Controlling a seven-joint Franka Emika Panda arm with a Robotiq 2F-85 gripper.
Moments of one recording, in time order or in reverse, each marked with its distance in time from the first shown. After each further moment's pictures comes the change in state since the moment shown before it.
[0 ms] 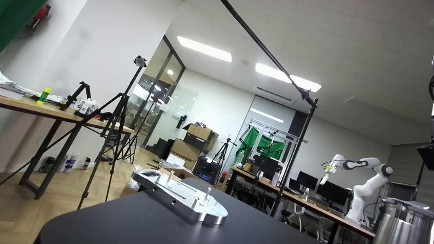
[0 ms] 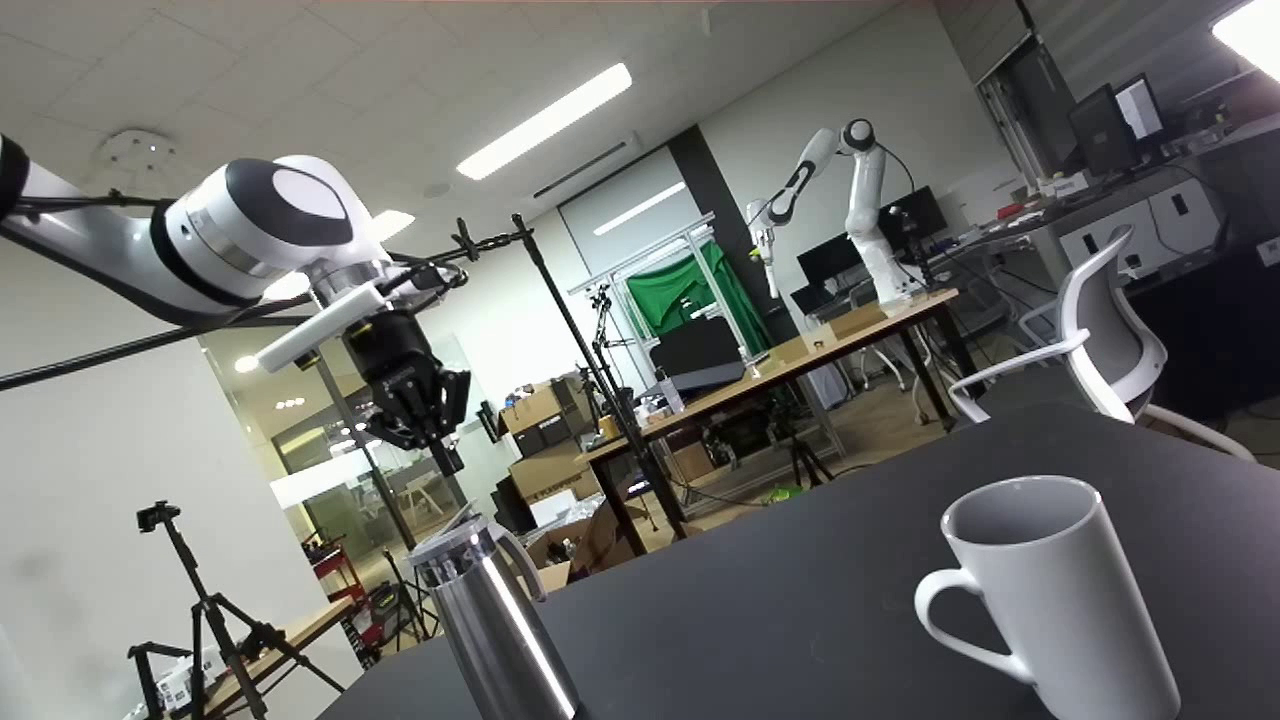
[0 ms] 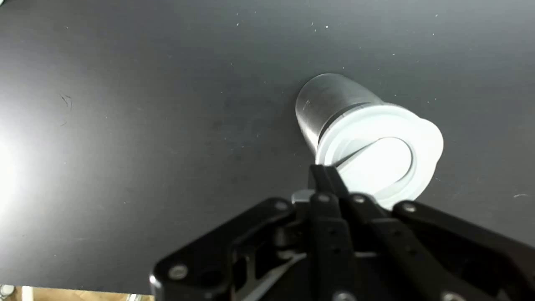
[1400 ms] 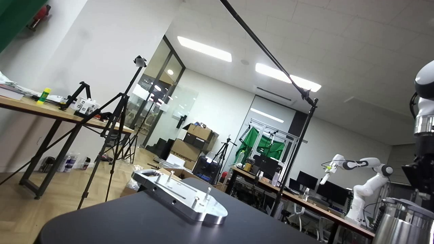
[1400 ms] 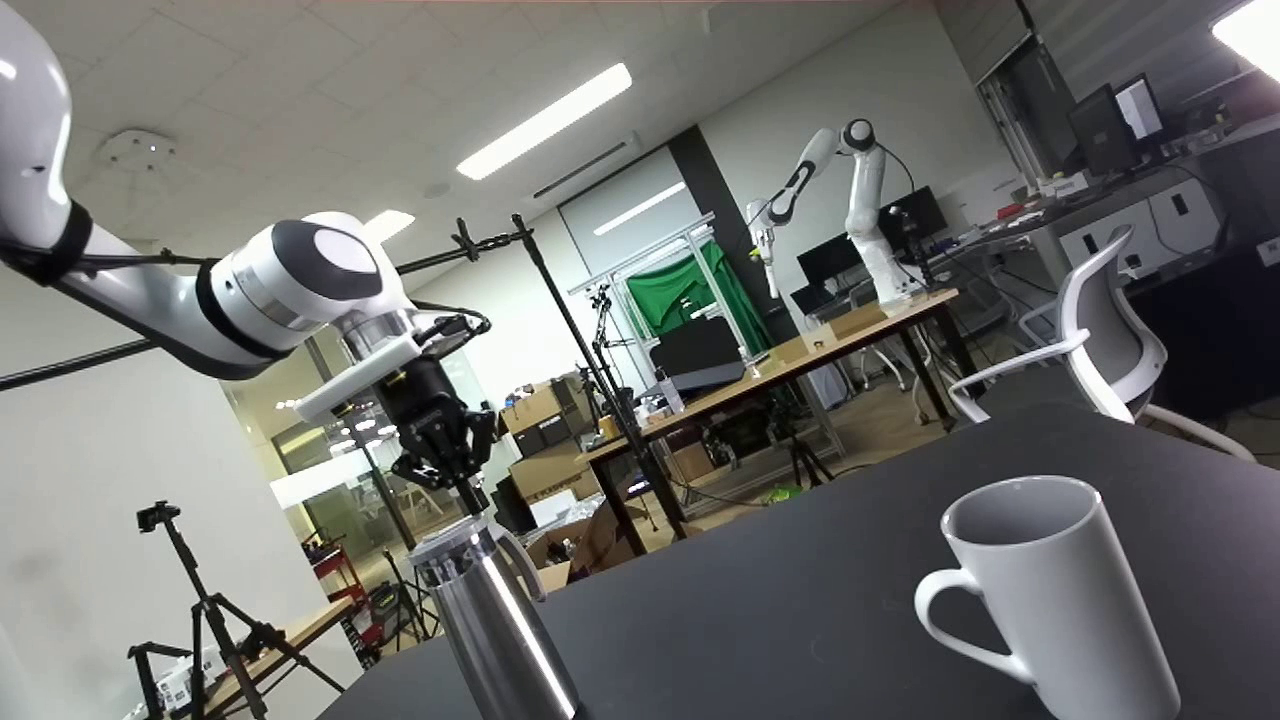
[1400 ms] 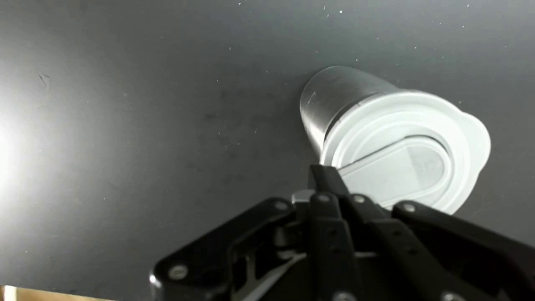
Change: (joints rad) arm 0.022 0.113 0.002 0.014 -0.048 0.086 0.000
